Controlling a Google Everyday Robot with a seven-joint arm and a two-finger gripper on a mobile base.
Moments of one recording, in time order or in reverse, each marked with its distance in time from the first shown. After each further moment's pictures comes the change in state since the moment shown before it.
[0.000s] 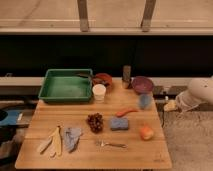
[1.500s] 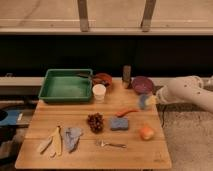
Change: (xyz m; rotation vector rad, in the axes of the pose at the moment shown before) arm -0.040 0.118 -0.006 -0.073 -0.145 -0.239
